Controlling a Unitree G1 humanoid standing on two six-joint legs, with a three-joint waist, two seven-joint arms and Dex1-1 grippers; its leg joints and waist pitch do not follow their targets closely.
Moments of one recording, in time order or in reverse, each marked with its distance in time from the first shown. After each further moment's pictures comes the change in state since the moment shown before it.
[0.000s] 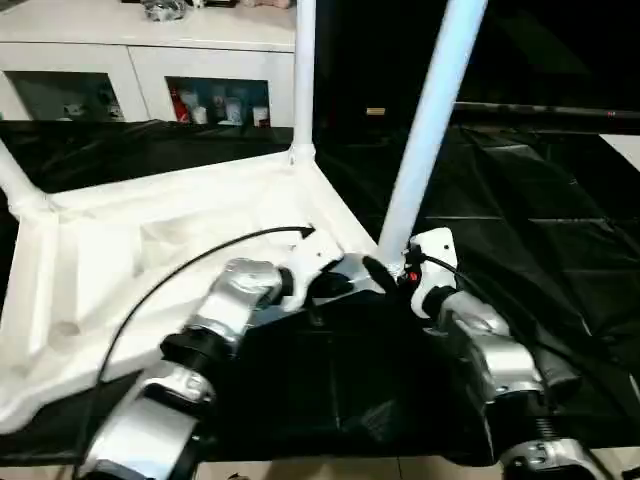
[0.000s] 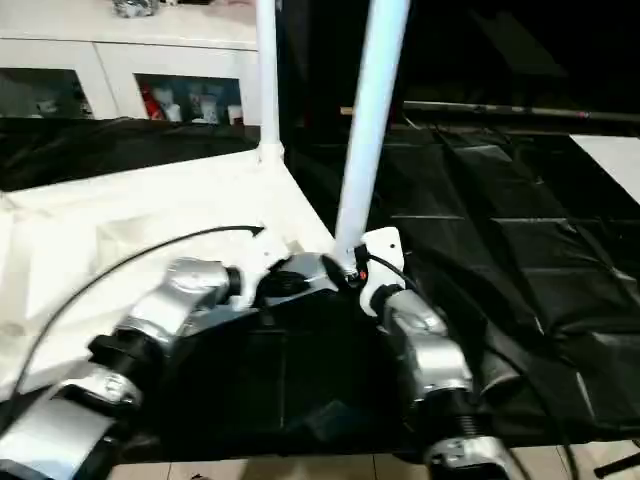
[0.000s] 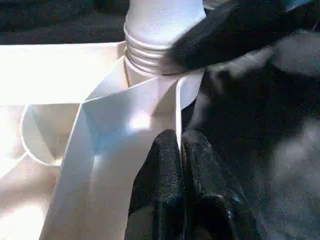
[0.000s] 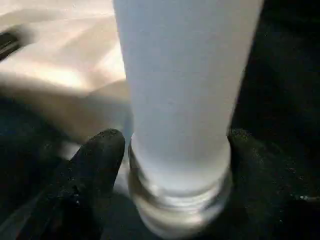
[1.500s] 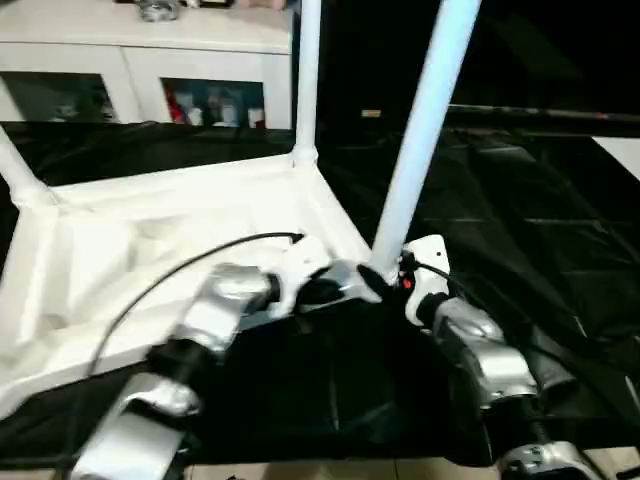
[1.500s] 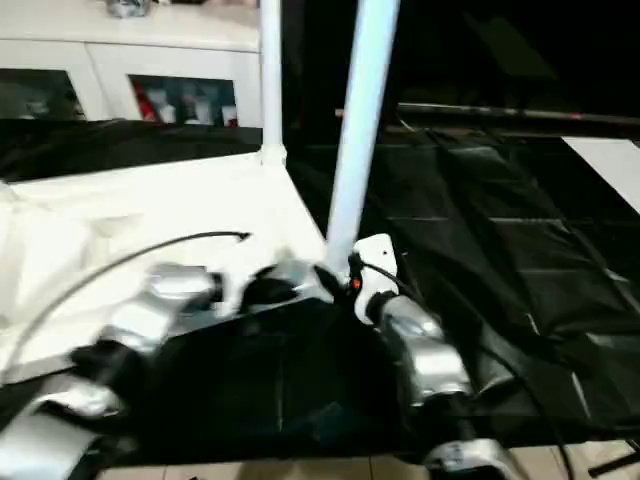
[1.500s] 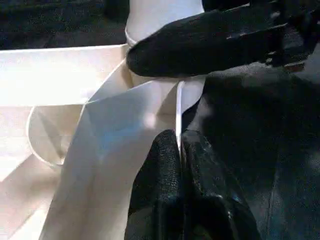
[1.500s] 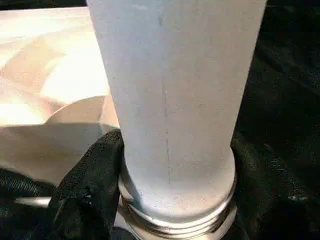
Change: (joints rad) left arm 0.015 -0.108 -0.008 -0.021 0.058 0.063 0.212; right arm -0.025 0.220 -0.065 0.153 -0.080 -0.103 -0.450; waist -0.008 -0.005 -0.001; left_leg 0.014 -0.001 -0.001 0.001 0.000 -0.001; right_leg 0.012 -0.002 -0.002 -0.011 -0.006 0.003
